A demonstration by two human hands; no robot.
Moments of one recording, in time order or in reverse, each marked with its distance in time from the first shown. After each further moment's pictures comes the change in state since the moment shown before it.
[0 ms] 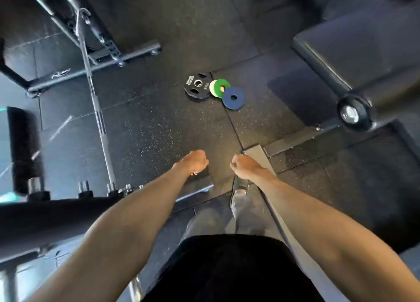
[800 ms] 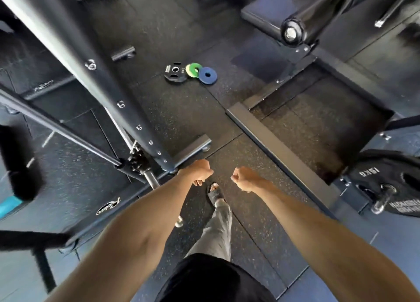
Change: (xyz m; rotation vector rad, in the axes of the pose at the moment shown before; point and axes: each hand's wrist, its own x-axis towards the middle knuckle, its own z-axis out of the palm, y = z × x) left_hand -0.302 -0.230 0.258 0.195 -0.116 0.187; right_hand -0.362 -0.103 0.382 0.123 0.150 0.171
